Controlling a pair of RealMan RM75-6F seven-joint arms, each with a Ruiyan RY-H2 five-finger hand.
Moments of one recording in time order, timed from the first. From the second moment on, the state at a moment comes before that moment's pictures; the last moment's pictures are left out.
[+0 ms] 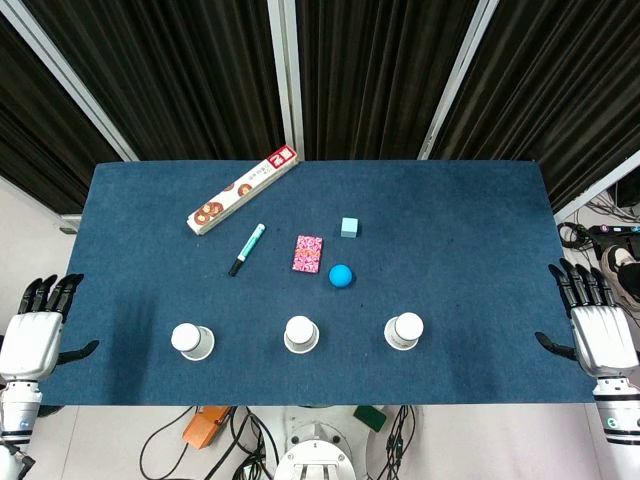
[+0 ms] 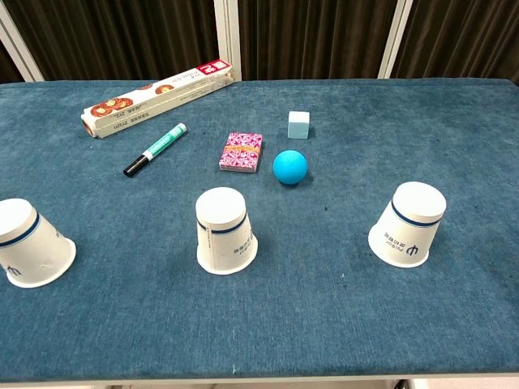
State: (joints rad) left arm -0.08 -1.16 -0.04 -1.61 1.45 1.46 0.14; right arm 0.11 -1.08 0.07 -1.64 -1.51 1.47 -0.09
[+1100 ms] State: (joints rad) left arm -0.28 -1.17 0.04 -1.74 1.51 1.12 0.23; right arm 0.08 -1.07 0.07 -1.63 -1.53 1.53 -0.06
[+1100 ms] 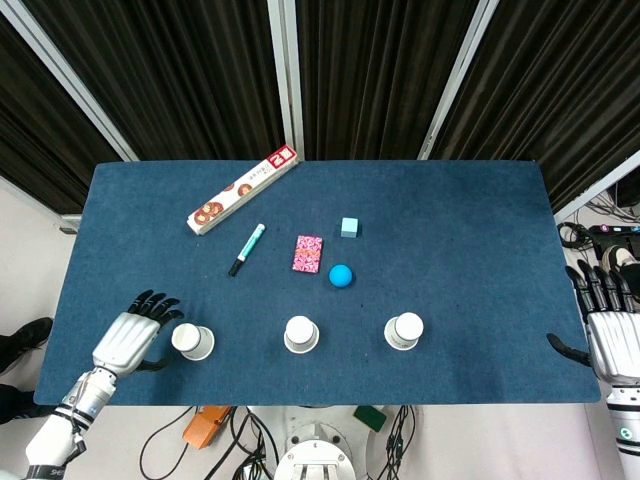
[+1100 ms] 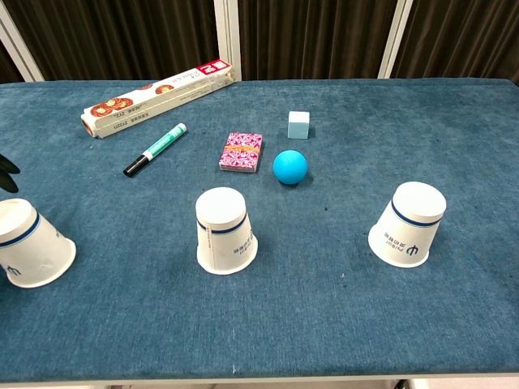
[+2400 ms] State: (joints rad) left arm -0.56 -1.36 -0.09 -1.75 1.38 0.90 0.30; right arm 0.06 -1.08 0.07 -1.58 -1.52 1.52 0.01
